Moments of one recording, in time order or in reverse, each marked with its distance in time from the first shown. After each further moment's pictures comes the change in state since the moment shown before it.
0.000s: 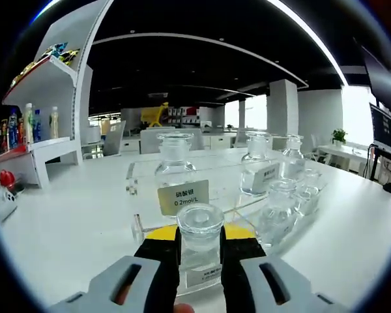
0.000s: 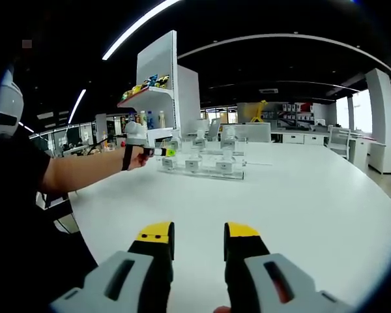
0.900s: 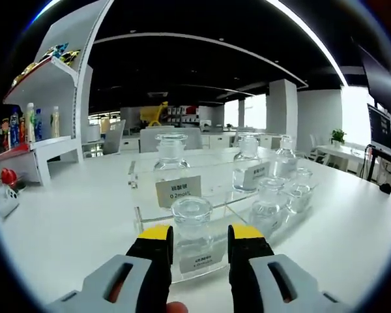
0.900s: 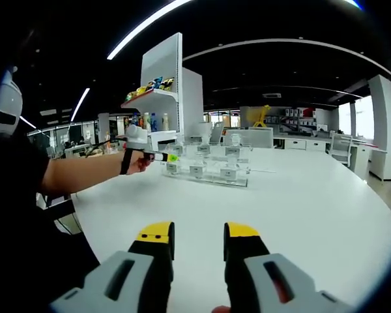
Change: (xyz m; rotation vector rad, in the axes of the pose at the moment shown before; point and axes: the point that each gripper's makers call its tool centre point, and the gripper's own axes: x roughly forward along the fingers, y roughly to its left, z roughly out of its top) left arm -0.030 -0.016 0.000 -0.010 0.009 -0.011; right arm -0.003 0.011 0.016 -0.029 -0.016 0.009
